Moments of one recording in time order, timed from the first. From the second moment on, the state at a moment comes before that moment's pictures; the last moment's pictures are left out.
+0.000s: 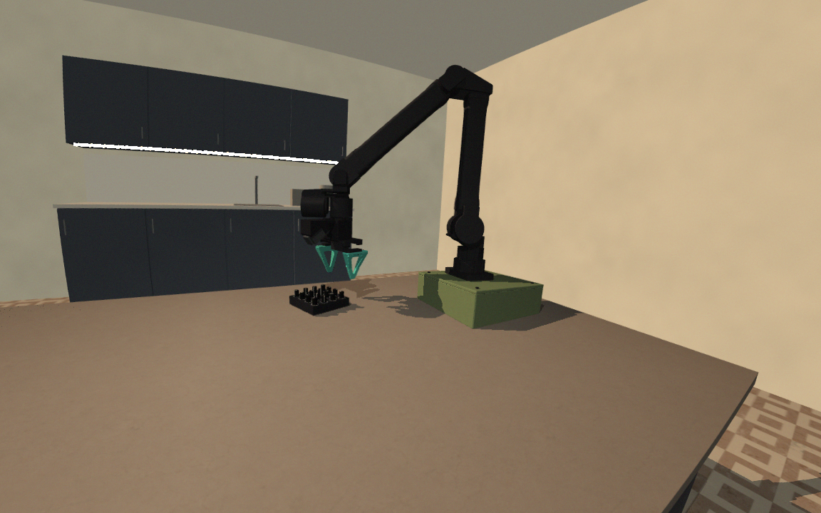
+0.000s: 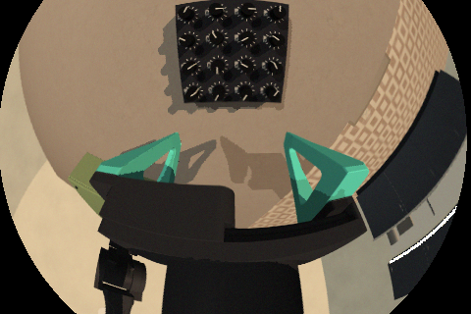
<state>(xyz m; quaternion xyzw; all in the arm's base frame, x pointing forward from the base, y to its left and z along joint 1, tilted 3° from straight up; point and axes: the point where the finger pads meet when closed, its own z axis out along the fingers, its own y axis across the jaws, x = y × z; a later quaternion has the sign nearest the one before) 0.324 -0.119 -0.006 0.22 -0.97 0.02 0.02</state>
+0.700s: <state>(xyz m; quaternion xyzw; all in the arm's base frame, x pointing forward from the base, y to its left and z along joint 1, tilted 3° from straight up) 0.401 -0.072 0.015 0.26 -0.97 0.02 0.00</state>
